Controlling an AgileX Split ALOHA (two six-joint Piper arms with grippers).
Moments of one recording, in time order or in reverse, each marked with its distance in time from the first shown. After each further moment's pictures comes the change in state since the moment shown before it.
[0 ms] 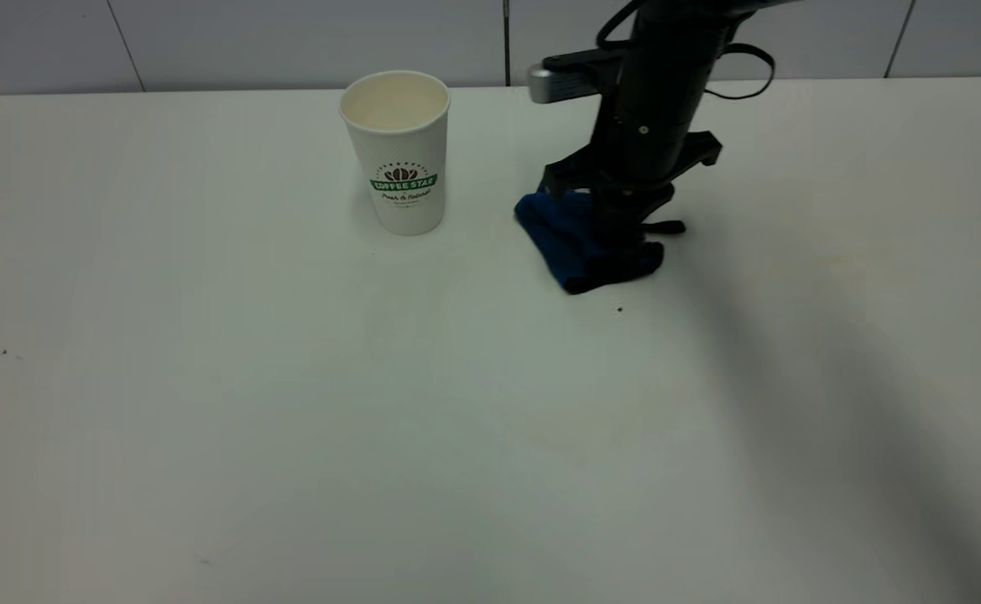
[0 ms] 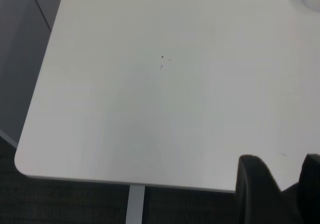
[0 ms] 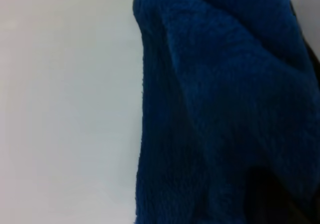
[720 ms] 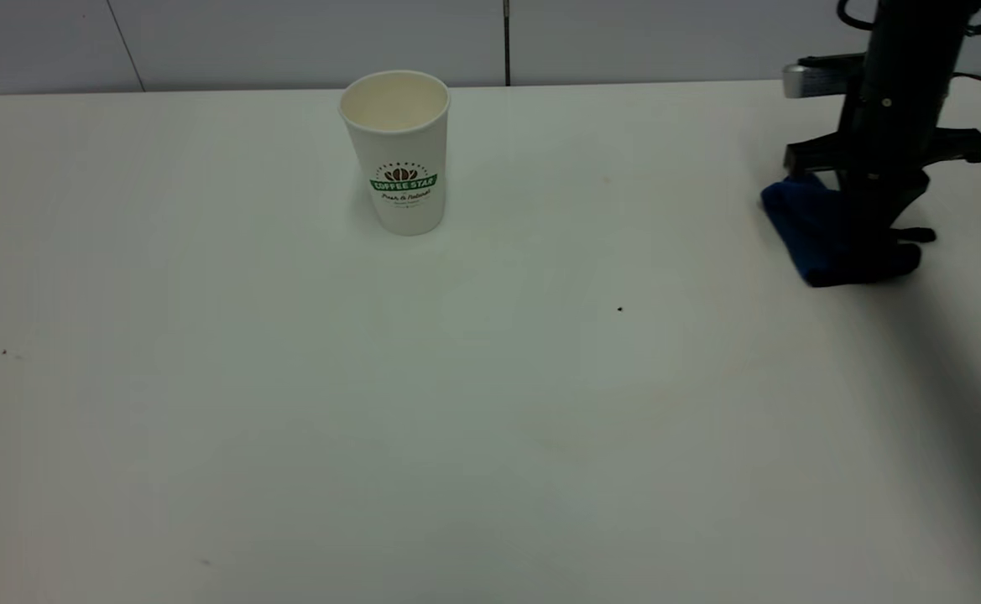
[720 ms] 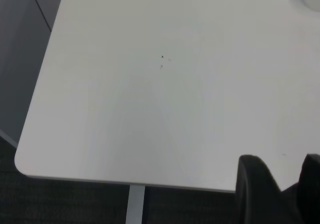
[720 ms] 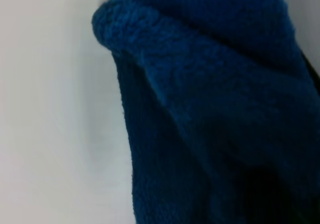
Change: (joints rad) left arm 0.000 0.000 0.000 0.000 0.000 0.000; right arm -0.314 0.000 -0.004 -0.157 0.234 0.119
